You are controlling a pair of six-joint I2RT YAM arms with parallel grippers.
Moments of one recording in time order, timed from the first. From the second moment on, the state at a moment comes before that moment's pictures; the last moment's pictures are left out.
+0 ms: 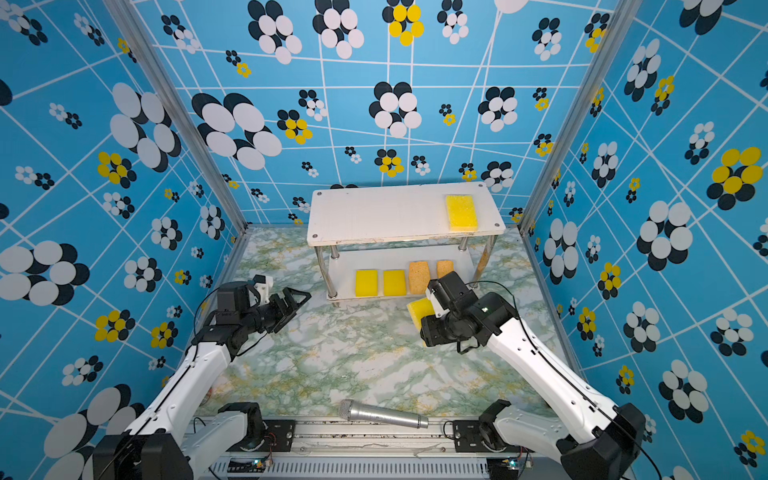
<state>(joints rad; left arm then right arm) 0.03 1.02 0.62 -0.29 0.64 -0.74 0.62 1.12 1.16 -1.15 -0.06 0.36</state>
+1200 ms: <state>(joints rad) 0.04 1.02 0.62 -0.29 0.65 -0.74 0.62 1.37 1.94 -1.30 0.00 0.27</state>
